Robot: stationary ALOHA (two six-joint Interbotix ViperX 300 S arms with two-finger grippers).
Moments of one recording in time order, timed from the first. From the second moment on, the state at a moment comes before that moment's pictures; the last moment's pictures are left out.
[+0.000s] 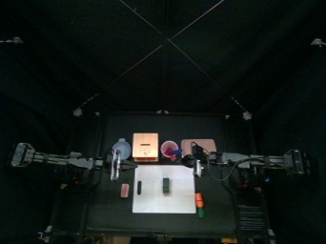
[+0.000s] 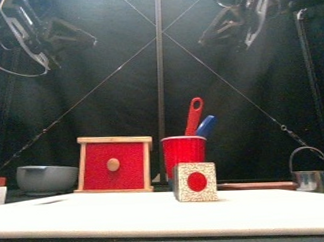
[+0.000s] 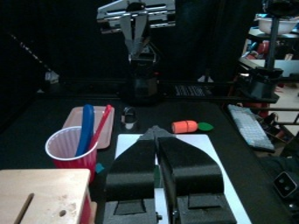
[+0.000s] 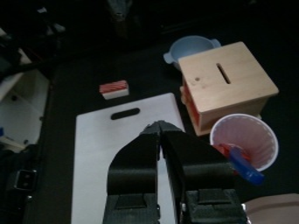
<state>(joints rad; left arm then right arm) 0.00 -0.68 1.15 -0.04 -0.45 0.00 -0.12 -0.53 0.68 0.12 0.26 0.04</state>
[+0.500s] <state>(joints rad) -0.02 -0.67 1.15 -0.10 -0.45 0.00 -0.17 -0.17 0.32 -0.01 0.75 0.03</state>
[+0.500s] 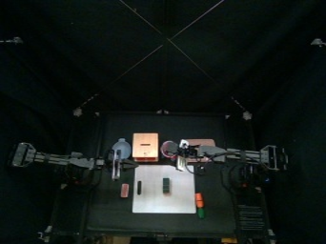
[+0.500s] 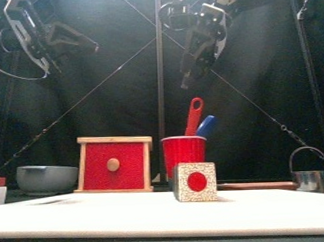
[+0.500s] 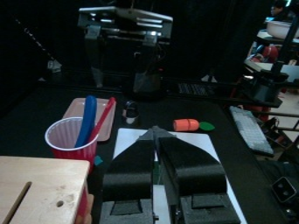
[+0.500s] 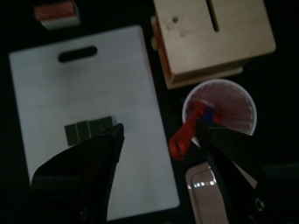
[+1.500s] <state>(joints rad) -0.02 -0.67 1.19 -0.12 -0.45 0.00 -0.12 0.16 0.04 -0.27 1.22 0.01</state>
